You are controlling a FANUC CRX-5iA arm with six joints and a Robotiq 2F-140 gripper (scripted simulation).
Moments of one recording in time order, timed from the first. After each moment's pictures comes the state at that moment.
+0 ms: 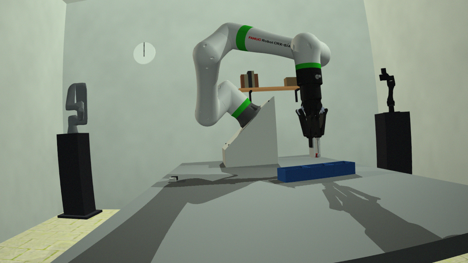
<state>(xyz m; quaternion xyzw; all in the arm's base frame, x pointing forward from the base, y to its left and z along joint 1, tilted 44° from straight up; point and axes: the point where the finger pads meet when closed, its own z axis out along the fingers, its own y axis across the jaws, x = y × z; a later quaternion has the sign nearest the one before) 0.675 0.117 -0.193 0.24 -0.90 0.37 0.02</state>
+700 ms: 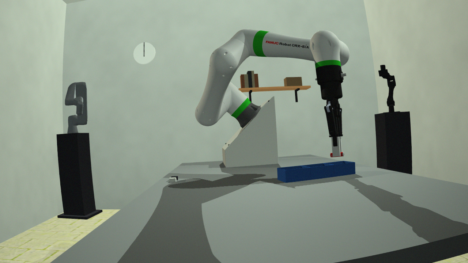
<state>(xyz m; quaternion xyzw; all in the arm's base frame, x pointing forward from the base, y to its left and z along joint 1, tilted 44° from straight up) 0.718 0.172 -0.239 0.48 -0.80 0.36 0.10</state>
